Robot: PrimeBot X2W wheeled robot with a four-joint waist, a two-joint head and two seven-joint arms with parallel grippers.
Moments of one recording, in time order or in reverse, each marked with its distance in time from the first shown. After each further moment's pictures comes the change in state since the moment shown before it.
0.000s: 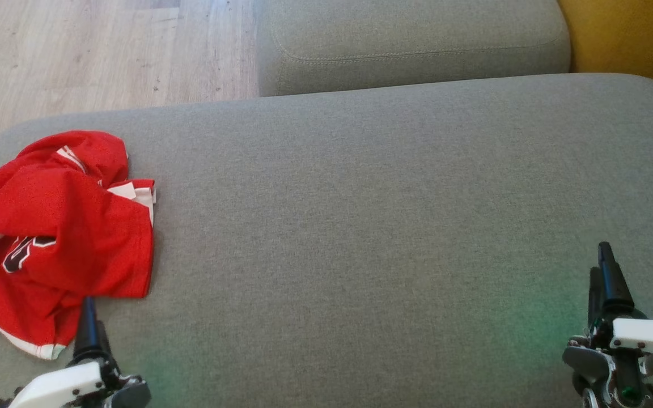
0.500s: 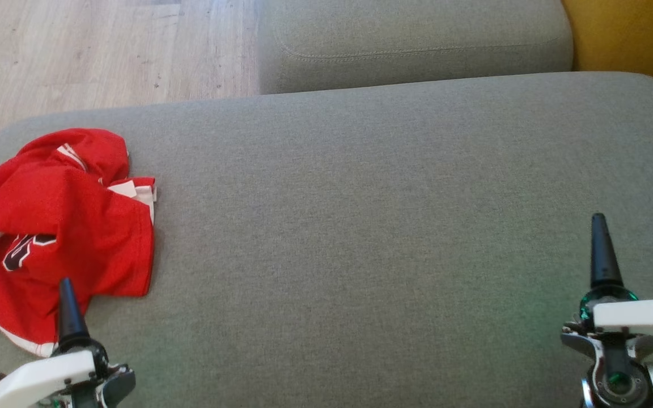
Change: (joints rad) left arm -0.006 0.000 0.040 -0.068 0.169 0.000 -0.044; right arm -0.010 0.000 0.026 -0.103 -0.293 0.000 -0.042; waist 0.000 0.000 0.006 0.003
